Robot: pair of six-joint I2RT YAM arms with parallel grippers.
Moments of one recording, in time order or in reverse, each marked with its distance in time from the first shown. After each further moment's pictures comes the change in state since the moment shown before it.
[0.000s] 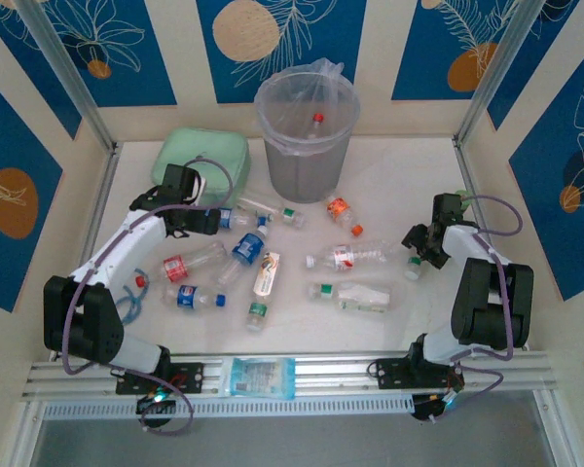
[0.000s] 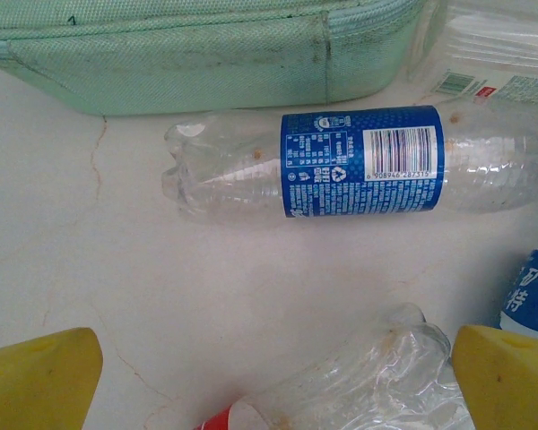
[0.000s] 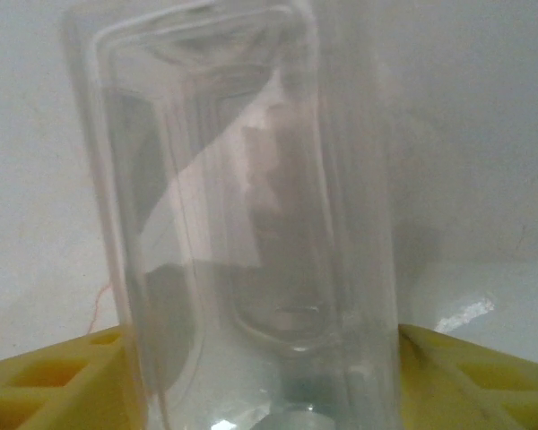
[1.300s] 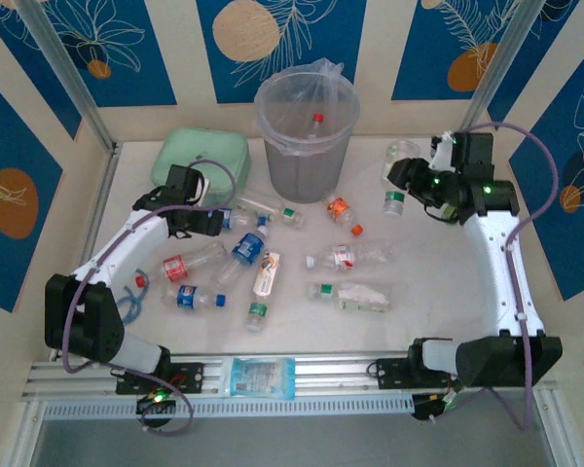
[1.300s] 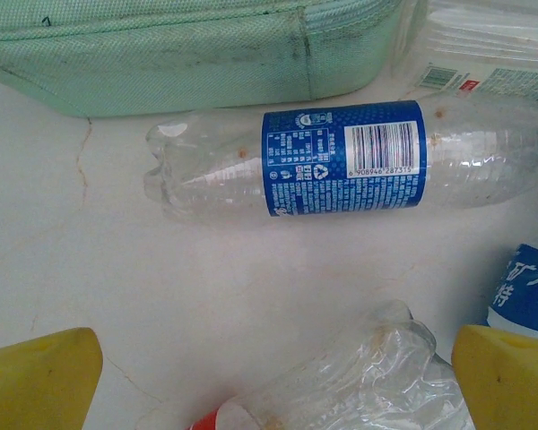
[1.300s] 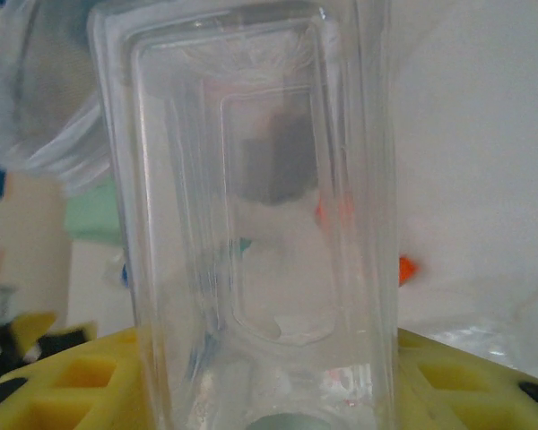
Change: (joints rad) left arm -0.020 0.008 0.000 0.000 0.001 0.000; right arm 0.181 -0.192 0.668 -0.415 -0.435 0.000
